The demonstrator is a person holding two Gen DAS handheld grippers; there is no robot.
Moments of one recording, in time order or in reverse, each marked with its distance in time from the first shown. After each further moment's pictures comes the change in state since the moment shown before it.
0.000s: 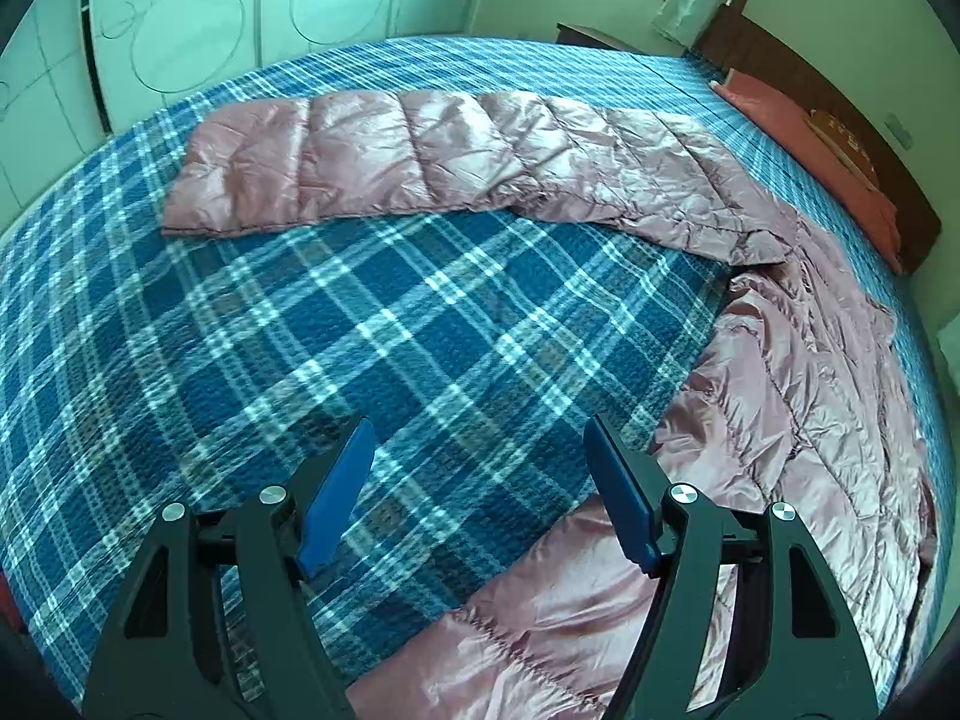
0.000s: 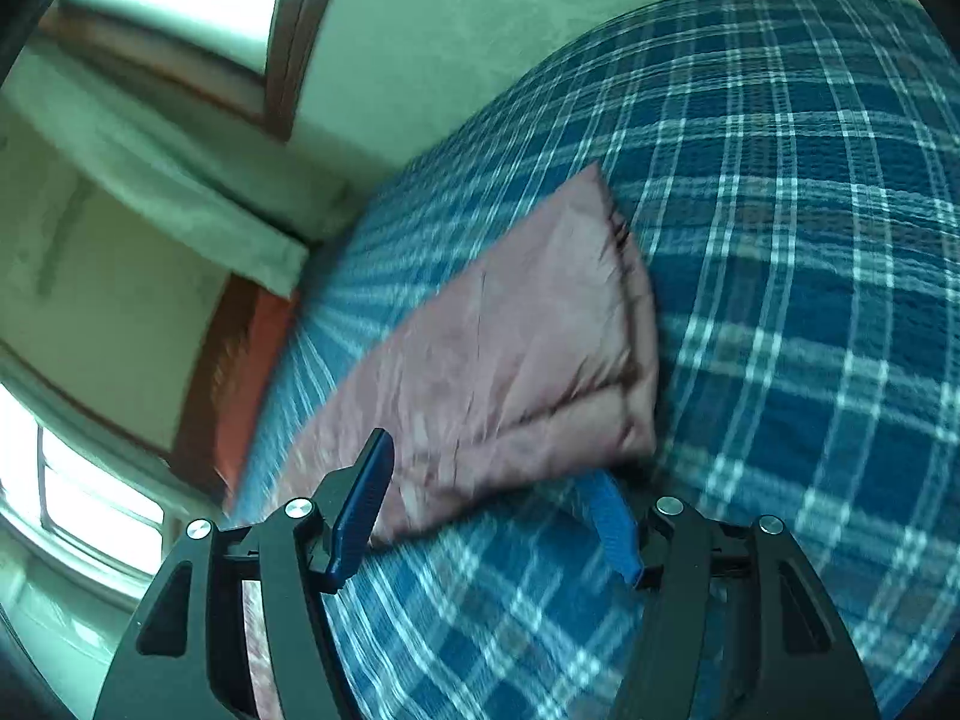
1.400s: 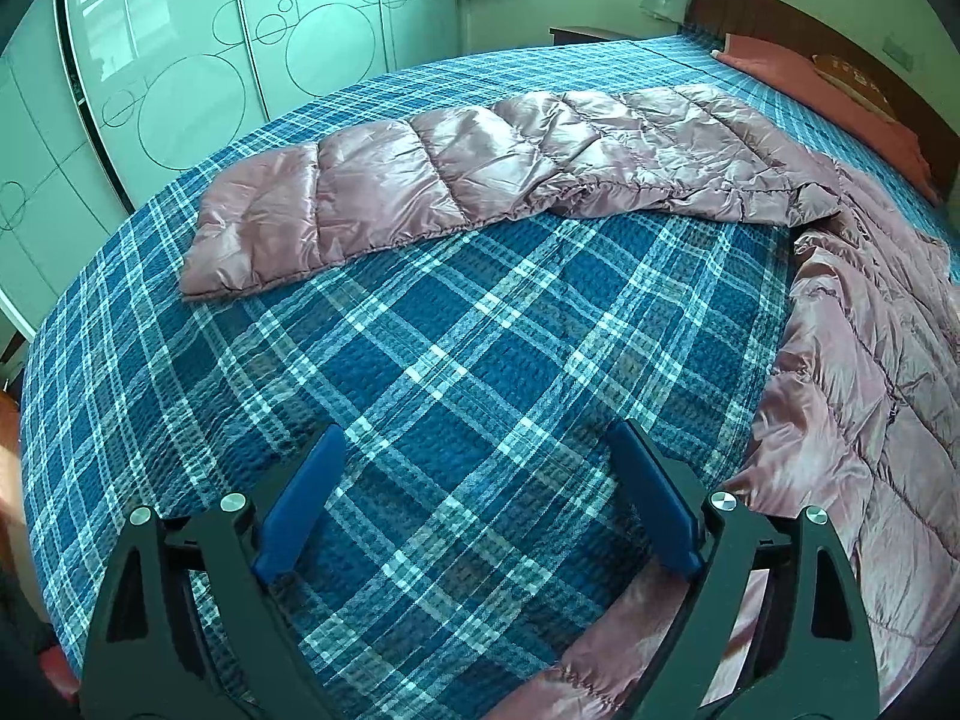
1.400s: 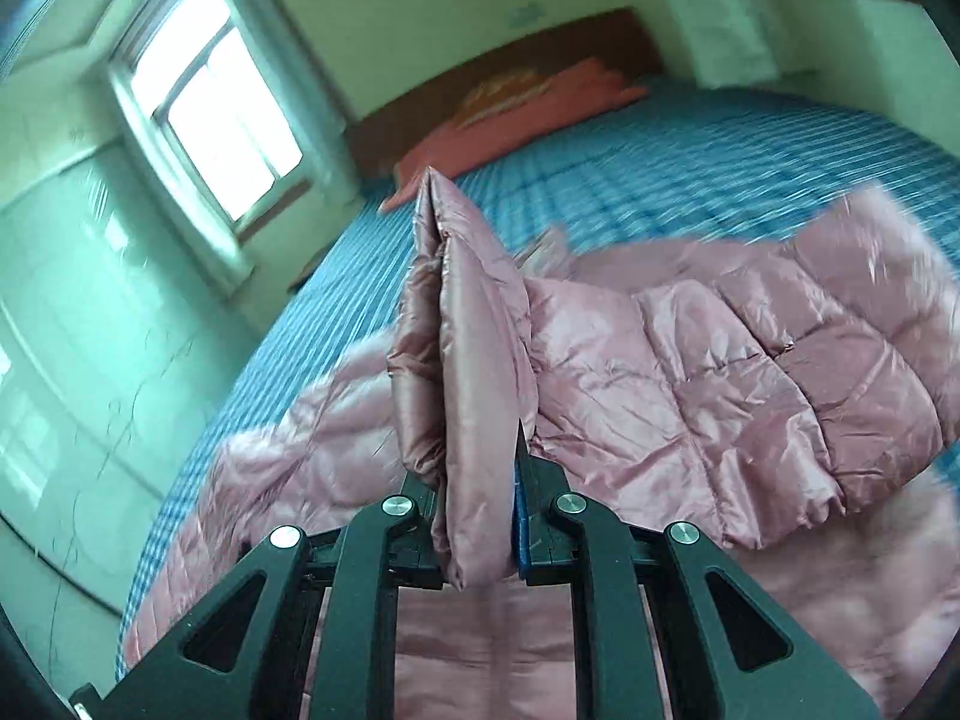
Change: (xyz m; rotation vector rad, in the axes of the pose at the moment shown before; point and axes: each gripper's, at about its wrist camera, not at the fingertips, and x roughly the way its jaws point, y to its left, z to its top) left arm 0.026 0.003 0.005 0.180 -0.063 0.143; right arm 0.128 0.349 -0.327 -0.861 0.452 0.290
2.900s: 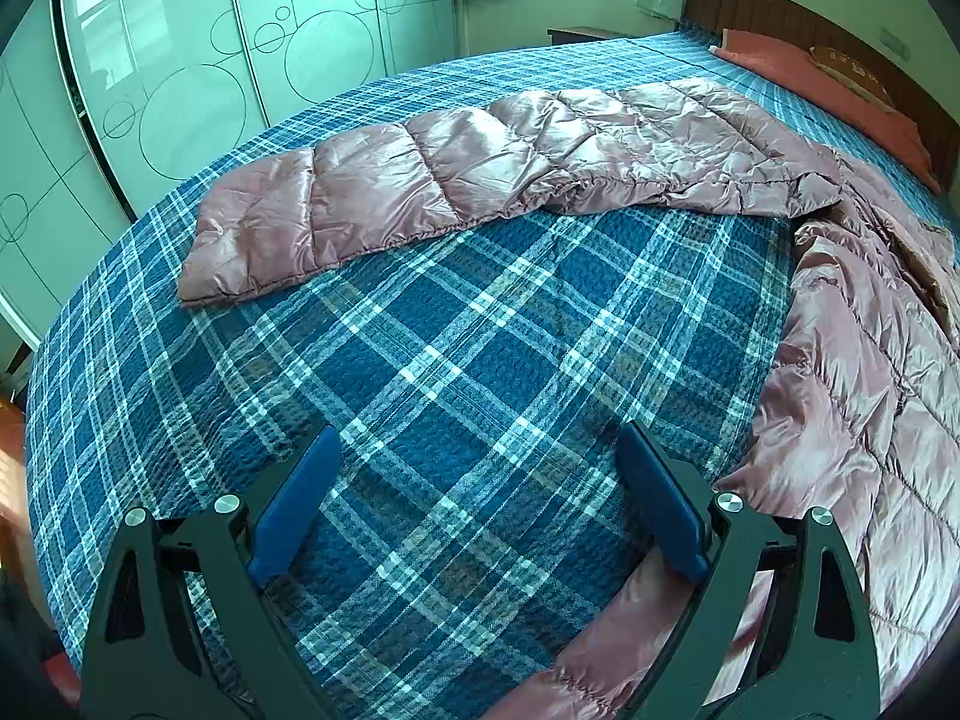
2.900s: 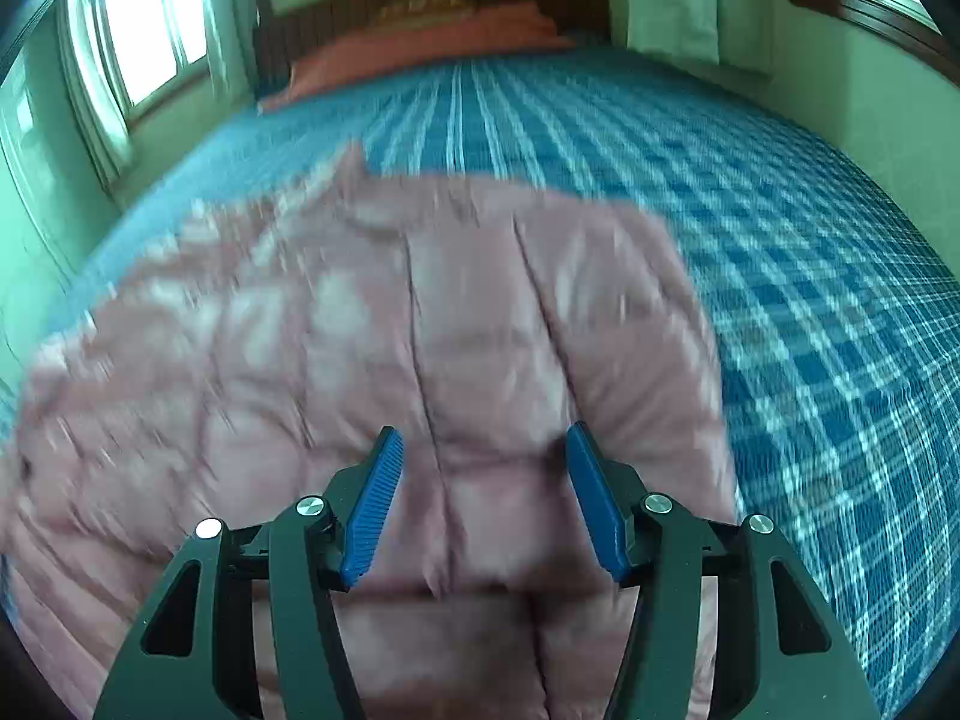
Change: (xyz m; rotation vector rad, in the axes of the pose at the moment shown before) left arm 0.001 -0.003 -0.002 0.010 -0.004 0.007; right arm 0.002 -0.115 0.025 -0.115 0.106 -0.358
